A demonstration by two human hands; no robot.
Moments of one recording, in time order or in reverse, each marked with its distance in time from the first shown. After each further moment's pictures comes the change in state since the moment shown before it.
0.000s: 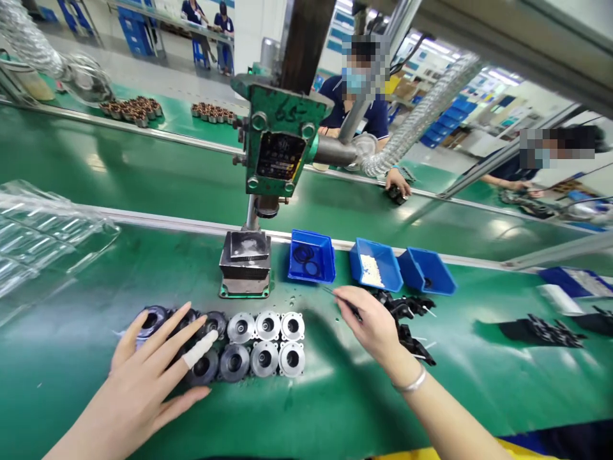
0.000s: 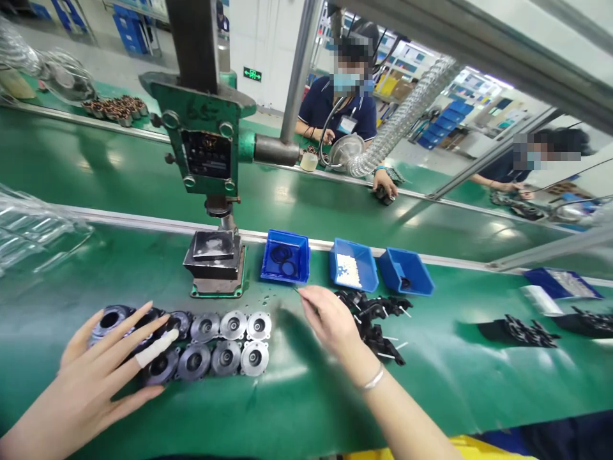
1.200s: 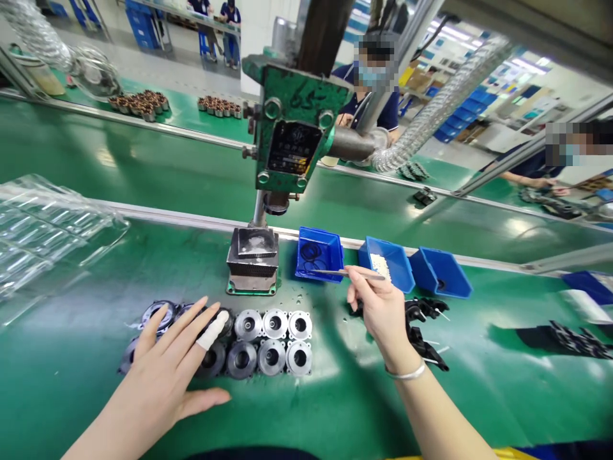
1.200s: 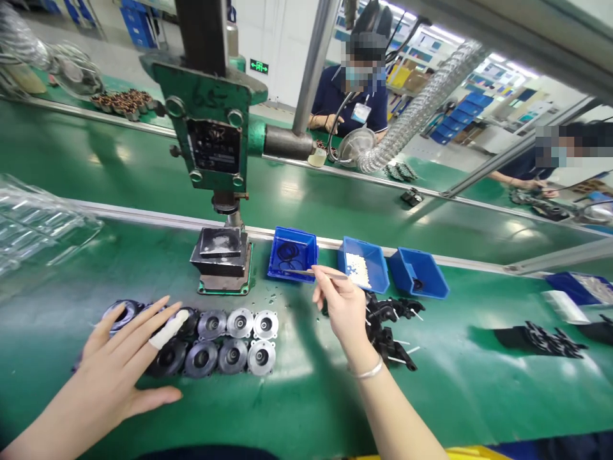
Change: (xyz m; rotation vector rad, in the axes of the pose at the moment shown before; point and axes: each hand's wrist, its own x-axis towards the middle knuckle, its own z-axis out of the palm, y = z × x) left_hand 0.013 0.008 0.004 0.097 -0.026 0.022; right_hand 0.025 0.003 0.023 0.669 0.292 0.795
